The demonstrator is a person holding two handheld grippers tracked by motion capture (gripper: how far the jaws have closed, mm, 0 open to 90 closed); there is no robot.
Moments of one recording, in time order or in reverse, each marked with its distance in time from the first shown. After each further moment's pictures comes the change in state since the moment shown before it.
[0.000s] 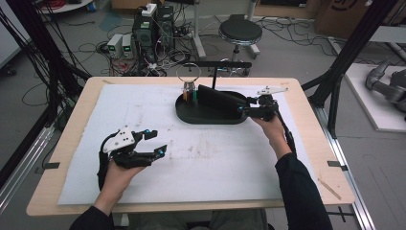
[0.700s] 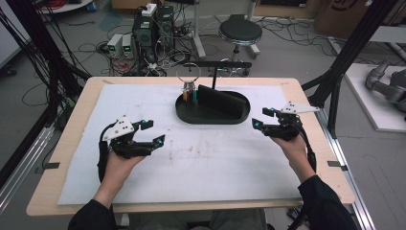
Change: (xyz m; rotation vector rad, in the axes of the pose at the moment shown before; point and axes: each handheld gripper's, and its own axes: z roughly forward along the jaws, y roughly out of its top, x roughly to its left) left arm 0.020 0.013 0.008 0.004 0.068 -0.024; right arm 0.035 -0.029 -0.093 -0.103 0.061 -0.060
